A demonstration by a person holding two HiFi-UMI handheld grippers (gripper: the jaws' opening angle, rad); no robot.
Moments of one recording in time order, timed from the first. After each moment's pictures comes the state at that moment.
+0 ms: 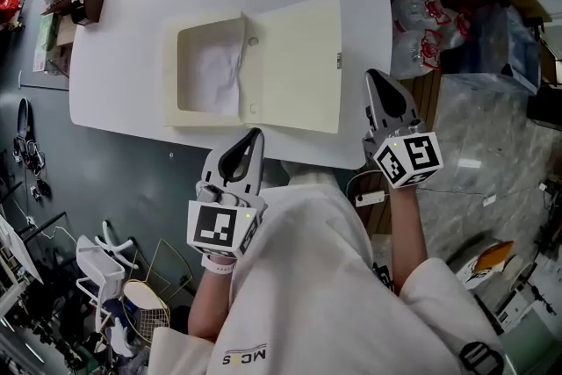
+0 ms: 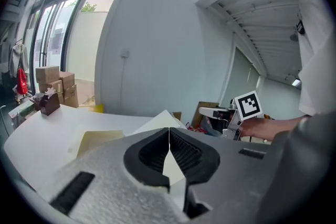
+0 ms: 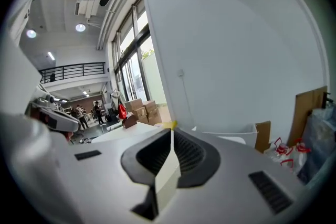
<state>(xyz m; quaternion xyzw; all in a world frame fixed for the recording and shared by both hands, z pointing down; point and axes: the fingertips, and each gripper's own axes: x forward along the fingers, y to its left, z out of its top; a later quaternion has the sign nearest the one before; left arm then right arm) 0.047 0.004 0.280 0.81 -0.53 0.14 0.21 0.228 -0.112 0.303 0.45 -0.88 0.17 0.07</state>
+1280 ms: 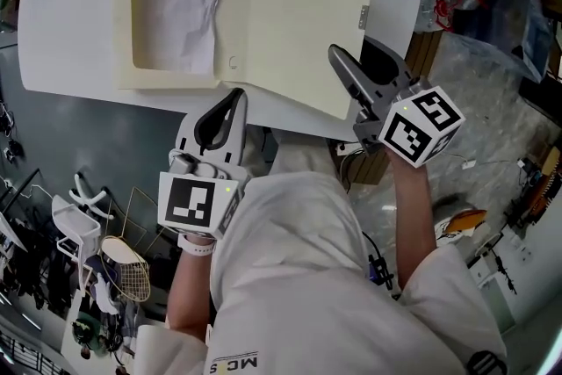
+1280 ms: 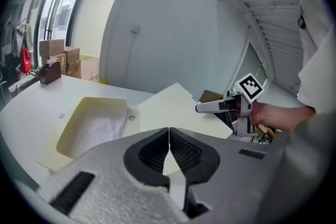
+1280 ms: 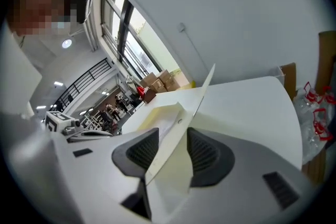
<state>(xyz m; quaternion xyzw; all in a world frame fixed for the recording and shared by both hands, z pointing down) 0.034 -0.006 0.383 0.78 -0.53 0.16 0.31 0.159 -0.096 0.404 0.29 -0.87 0.37 0.16</state>
